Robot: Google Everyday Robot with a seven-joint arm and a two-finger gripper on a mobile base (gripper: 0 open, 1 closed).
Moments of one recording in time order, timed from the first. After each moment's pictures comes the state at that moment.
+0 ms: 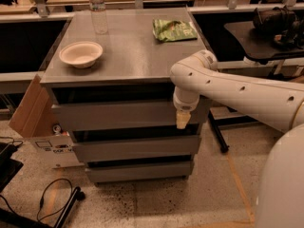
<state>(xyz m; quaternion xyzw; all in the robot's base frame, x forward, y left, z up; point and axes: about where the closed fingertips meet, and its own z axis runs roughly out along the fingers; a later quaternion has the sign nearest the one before) 0.673 -0.124 0.666 -0.67 0.73 -0.10 0.12</state>
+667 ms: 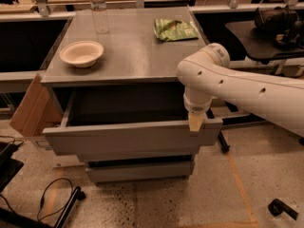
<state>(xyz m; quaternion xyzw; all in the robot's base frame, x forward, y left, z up) 0.632 -0.152 0.702 -0.65 0.75 -0.13 0.08</state>
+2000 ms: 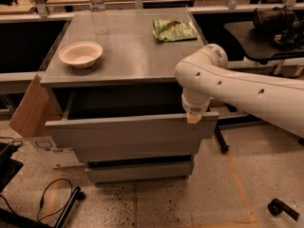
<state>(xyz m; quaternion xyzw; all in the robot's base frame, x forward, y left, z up) 0.626 -0.155 0.703 -0.64 0.75 -0.13 0.08</state>
